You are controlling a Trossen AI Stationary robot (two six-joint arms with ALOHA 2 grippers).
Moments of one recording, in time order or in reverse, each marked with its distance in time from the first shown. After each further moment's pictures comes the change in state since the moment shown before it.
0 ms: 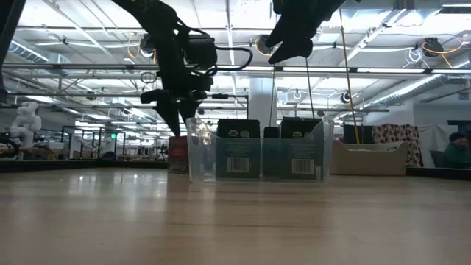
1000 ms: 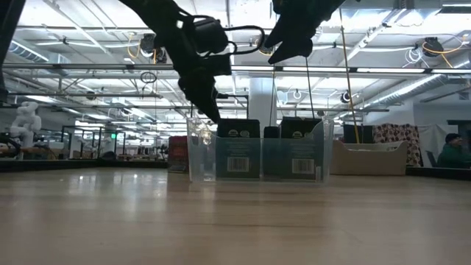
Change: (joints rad) left arm -0.086 0.004 0.000 0.253 0.162 -0.443; right arm 0.000 0.000 0.000 0.009 0.027 0.003
